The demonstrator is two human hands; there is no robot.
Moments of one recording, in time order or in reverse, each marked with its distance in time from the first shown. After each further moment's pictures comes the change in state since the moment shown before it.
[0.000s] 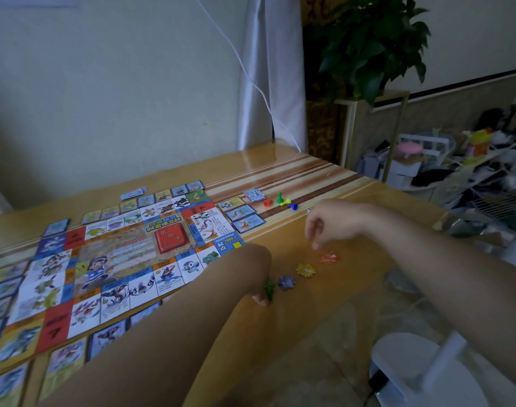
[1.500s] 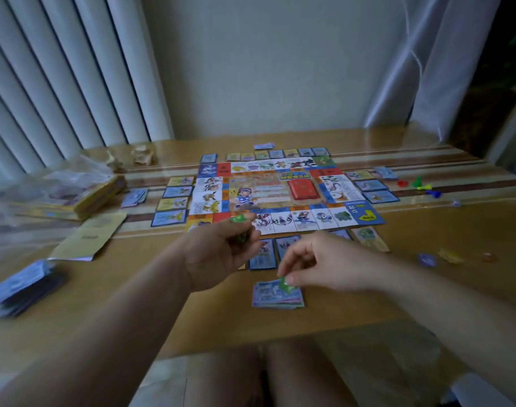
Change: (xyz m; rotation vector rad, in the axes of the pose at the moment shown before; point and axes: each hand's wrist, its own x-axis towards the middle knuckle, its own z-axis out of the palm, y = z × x) left_hand -0.171 -0.154 0.117 -2.403 0.446 -0.104; right_hand -0.026 -0.214 0.097 0.363 -0.268 -0.468
